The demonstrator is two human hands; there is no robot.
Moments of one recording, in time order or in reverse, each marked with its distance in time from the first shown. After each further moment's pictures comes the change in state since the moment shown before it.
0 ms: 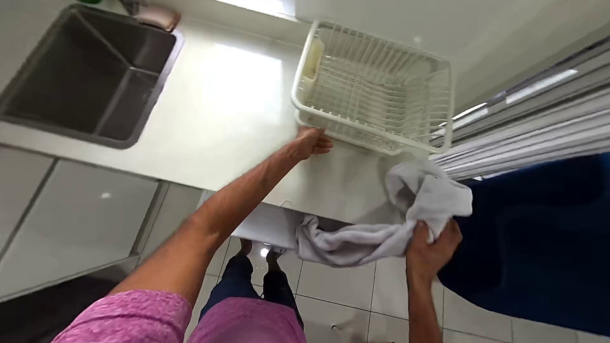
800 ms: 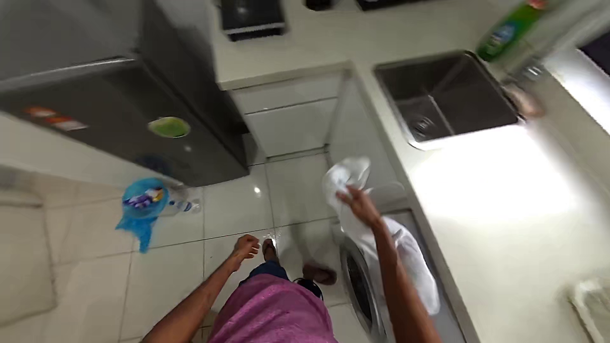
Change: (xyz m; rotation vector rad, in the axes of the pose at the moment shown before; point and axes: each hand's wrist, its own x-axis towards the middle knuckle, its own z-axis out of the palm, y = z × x) left_hand -0.454 -0.550 -0.355 -0.613 0.995 -0.222; right_hand -0.333 -0.376 0.302 0.224 -1.737 -1.118
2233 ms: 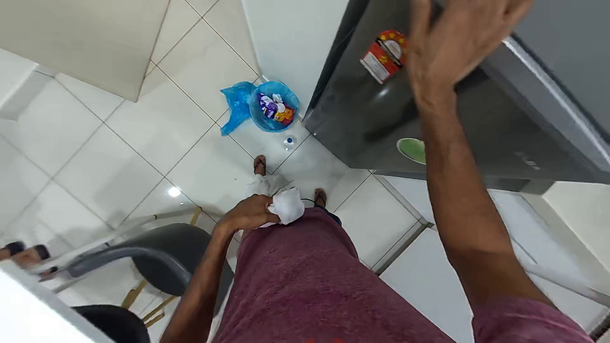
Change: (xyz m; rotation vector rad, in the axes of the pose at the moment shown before) left_hand -0.043 -0.075 -0.562 -0.095 0.008 0.182; right_hand 0.444 -0.674 0.631 -0.763 0.227 -0.952
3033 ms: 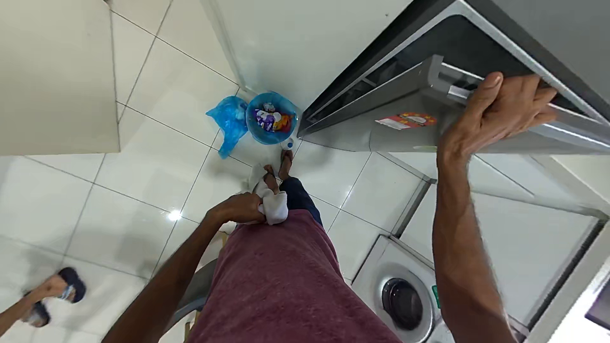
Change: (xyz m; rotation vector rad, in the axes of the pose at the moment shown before) left_hand 0.043 -0.079 -0.242 0.454 -0.434 -0.011; right_hand -0.047 -0.062 -0.005 -0.139 0.233 0.334
